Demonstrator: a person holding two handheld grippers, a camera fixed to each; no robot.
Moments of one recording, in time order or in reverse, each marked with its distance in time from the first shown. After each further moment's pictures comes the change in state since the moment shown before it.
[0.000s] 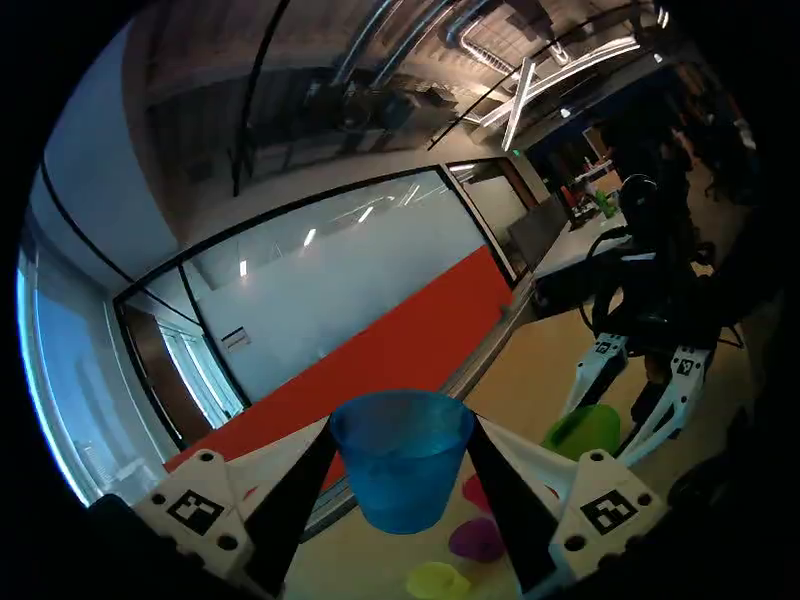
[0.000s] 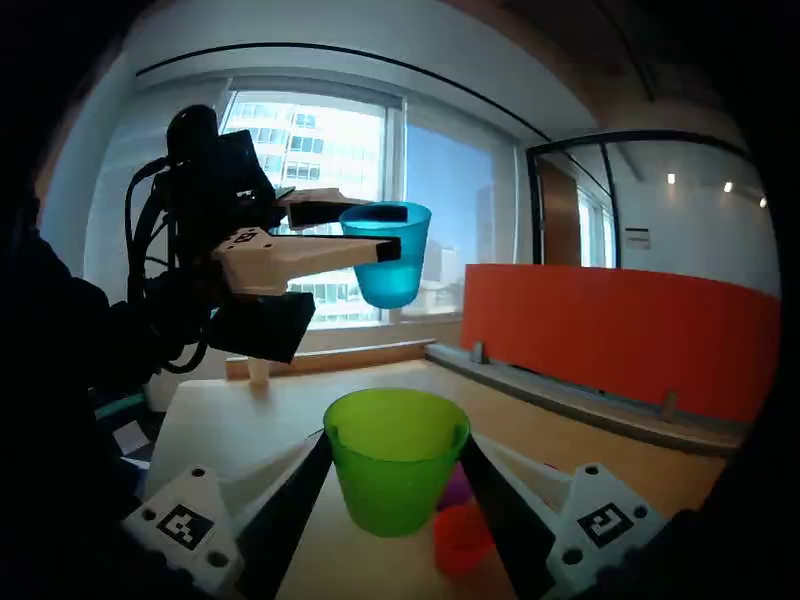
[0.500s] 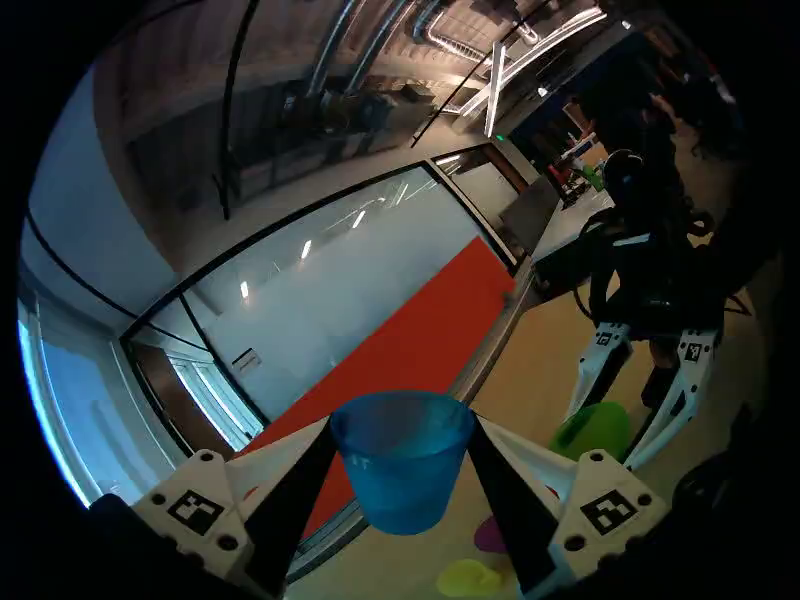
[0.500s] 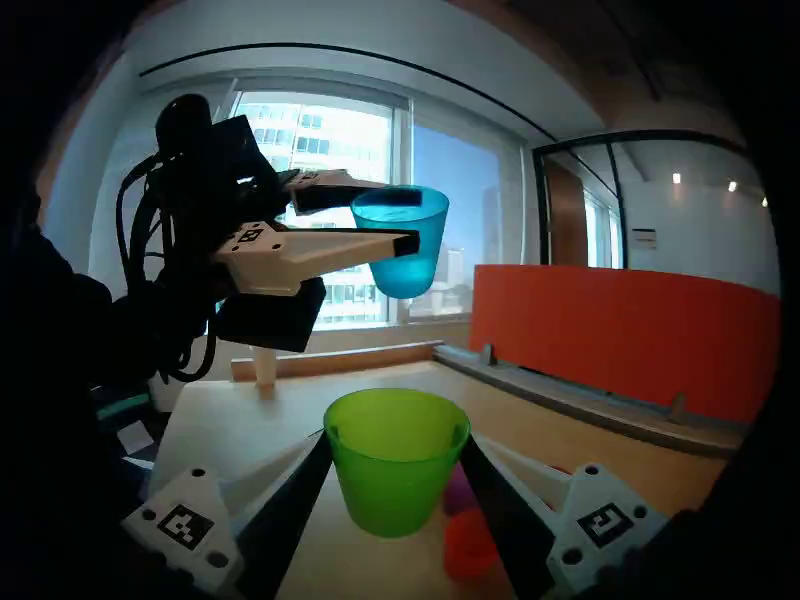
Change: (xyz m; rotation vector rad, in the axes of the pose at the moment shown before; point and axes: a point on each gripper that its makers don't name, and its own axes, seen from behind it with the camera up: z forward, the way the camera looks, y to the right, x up) left arm 0.011 0.003 -0.002 0.013 -0.002 0.133; right arm 0.001 -0.009 0.008 0.024 0.003 0.000
